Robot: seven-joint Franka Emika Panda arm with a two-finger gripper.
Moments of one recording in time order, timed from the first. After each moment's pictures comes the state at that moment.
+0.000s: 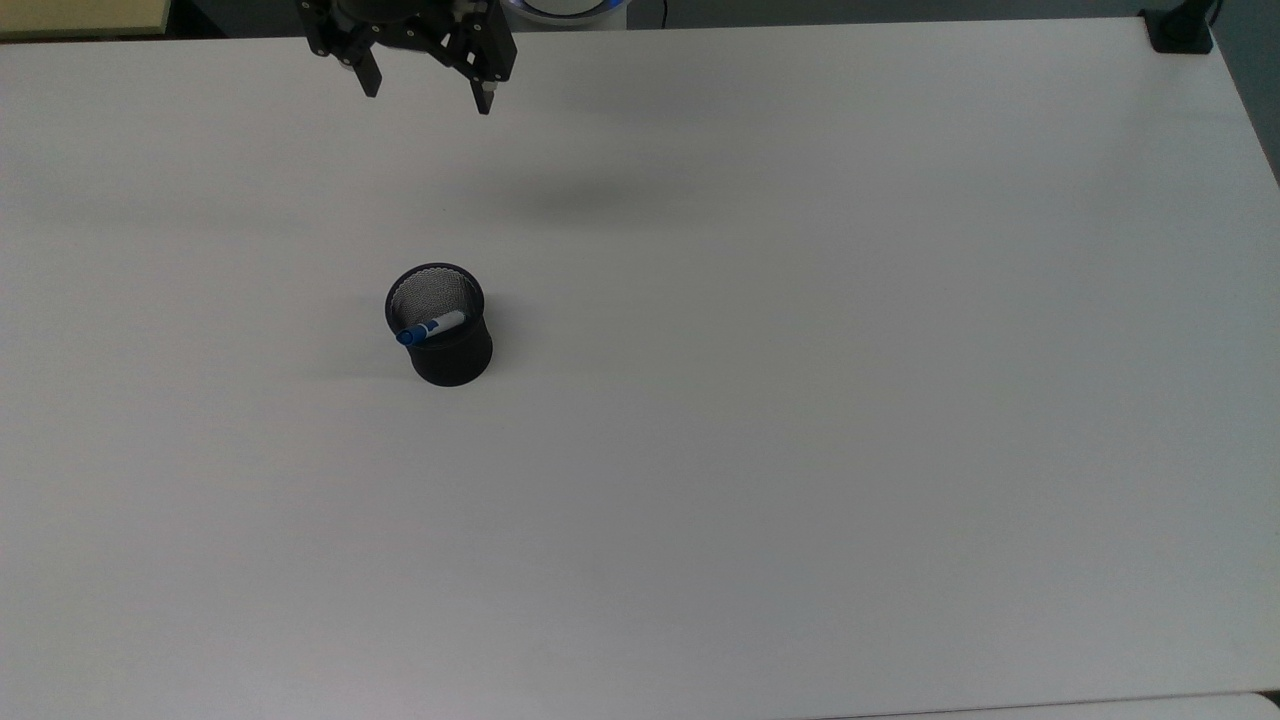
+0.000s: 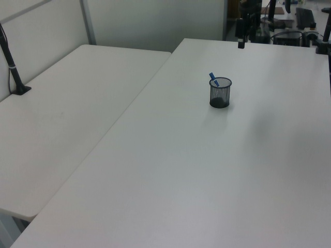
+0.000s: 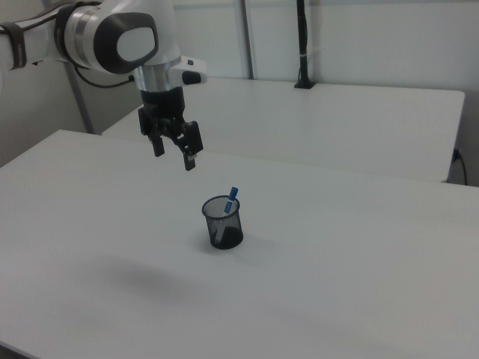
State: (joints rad) arm 0.10 0.05 -0.21 -1.66 0.04 1.69 0.06
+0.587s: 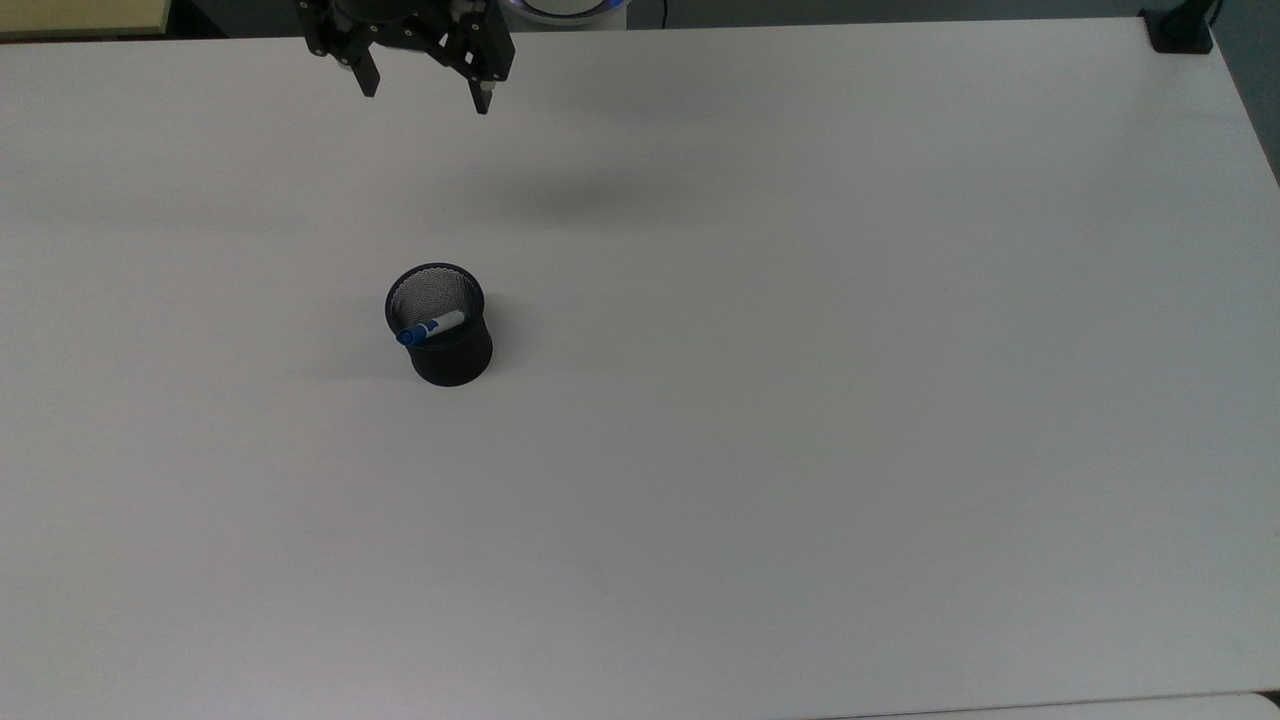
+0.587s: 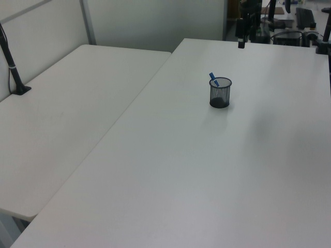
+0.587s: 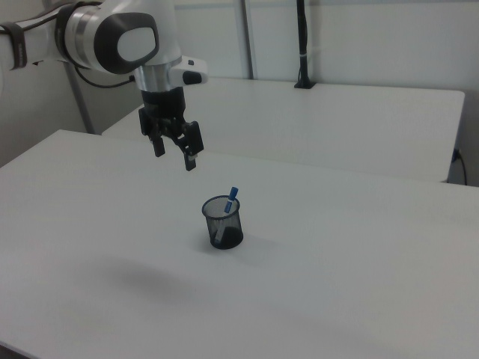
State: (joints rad) arm 0.09 0.05 -0.21 -1.66 0.04 1.69 0.05
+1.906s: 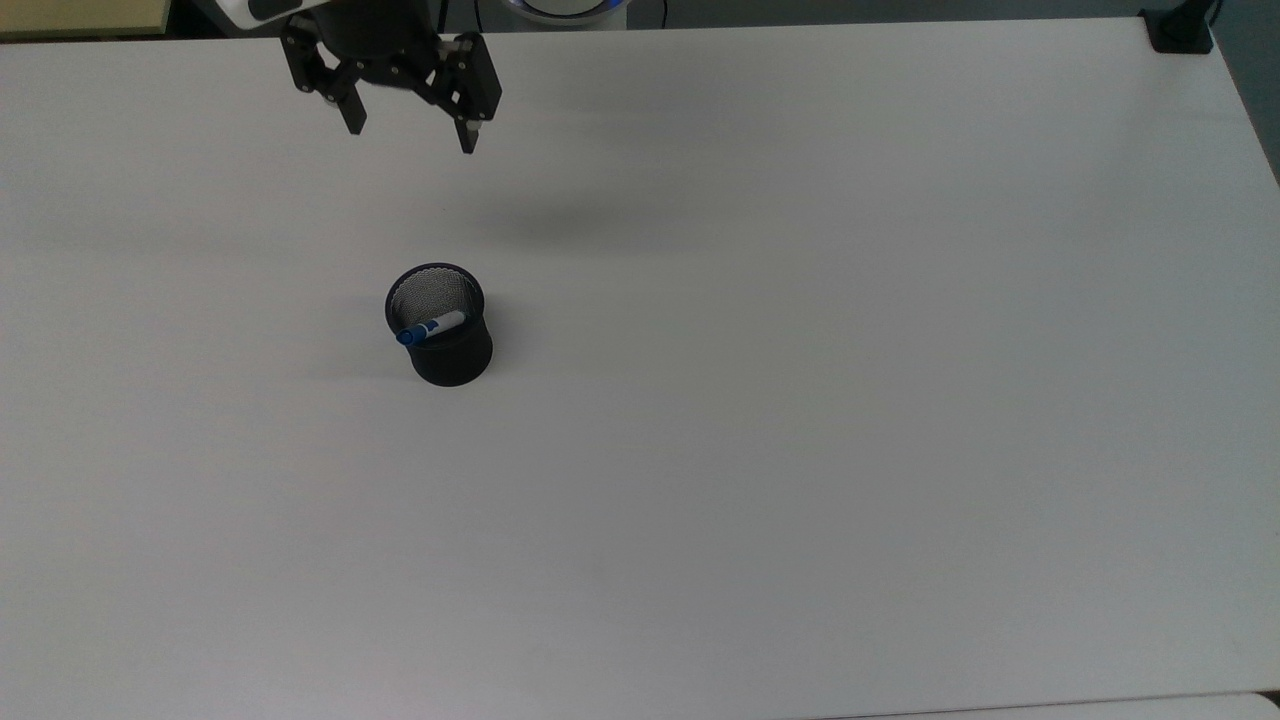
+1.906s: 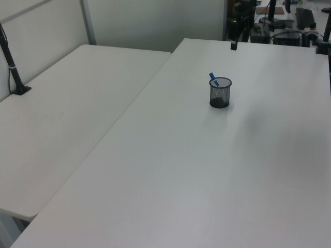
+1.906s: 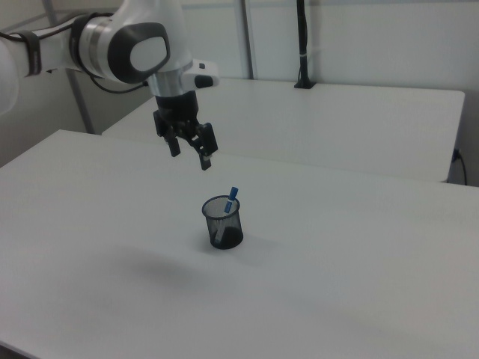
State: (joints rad) arm 0.08 0.10 -0.21 -1.65 0.05 1.80 0.05
